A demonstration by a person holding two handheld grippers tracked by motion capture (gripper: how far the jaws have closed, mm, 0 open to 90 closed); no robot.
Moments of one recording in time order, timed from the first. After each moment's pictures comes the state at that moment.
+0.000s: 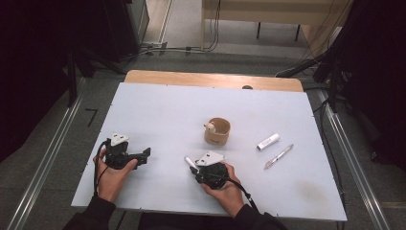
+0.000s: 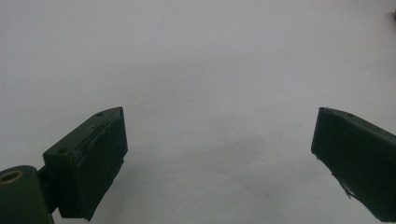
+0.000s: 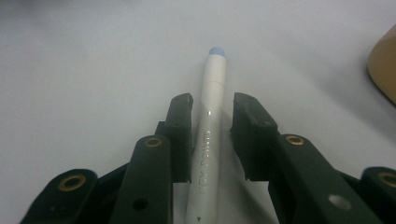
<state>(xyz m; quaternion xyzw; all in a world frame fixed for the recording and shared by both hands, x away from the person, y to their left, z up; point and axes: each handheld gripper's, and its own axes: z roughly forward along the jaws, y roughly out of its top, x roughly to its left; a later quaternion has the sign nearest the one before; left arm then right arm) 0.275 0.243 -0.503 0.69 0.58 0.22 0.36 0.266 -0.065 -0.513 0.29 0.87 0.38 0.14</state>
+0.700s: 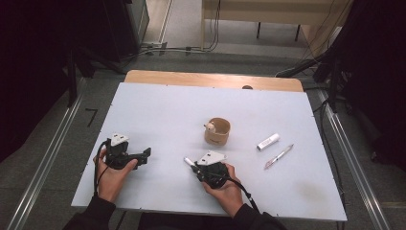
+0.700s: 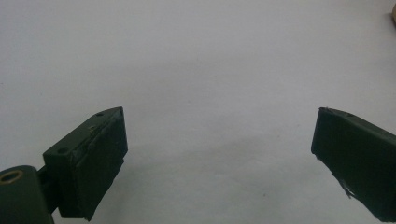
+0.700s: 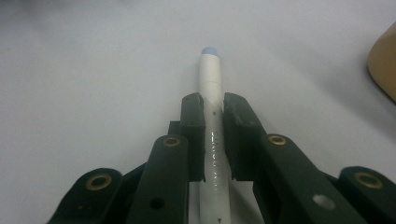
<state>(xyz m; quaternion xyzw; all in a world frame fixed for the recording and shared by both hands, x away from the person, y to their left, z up) 0.274 0.242 -0.503 0.69 0.58 0.22 0.37 0.268 -0.067 -0.513 0.30 0.86 0.38 0.13</state>
